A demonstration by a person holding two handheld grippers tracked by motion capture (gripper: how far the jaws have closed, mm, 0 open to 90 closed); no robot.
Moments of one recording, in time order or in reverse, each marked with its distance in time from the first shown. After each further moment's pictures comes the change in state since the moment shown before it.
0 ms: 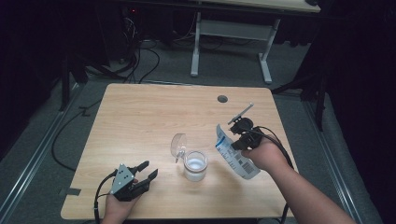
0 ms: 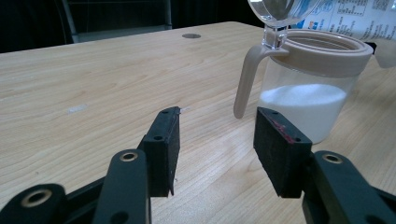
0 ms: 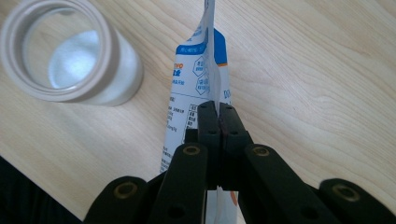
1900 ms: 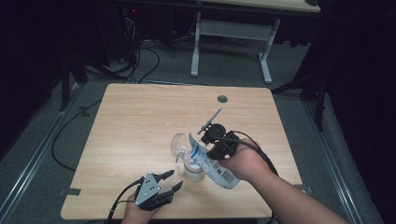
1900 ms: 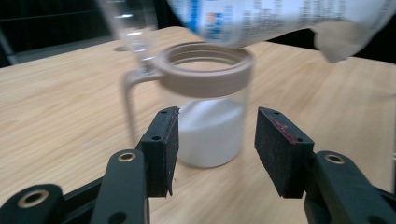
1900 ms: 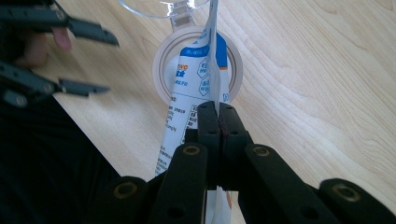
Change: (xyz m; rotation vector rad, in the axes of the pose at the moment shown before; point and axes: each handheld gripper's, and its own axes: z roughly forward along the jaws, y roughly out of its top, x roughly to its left) left arm -0.059 0.014 0.021 -0.008 -0.148 0.099; right arm 0.088 0.027 -0.030 0.012 0.050 -0.199
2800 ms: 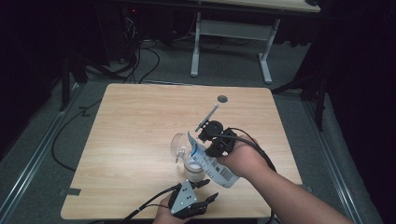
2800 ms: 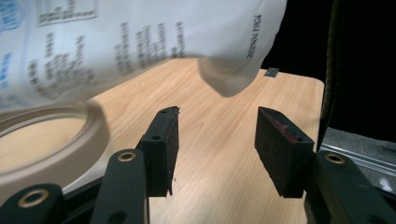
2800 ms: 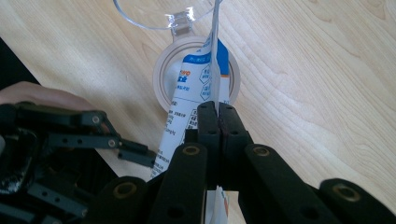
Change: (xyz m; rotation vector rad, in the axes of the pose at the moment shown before) left arm -0.073 0.026 0.054 -0.032 -0.180 0.046; right arm 0.001 0.009 -0.005 0.003 -0.011 -0.008
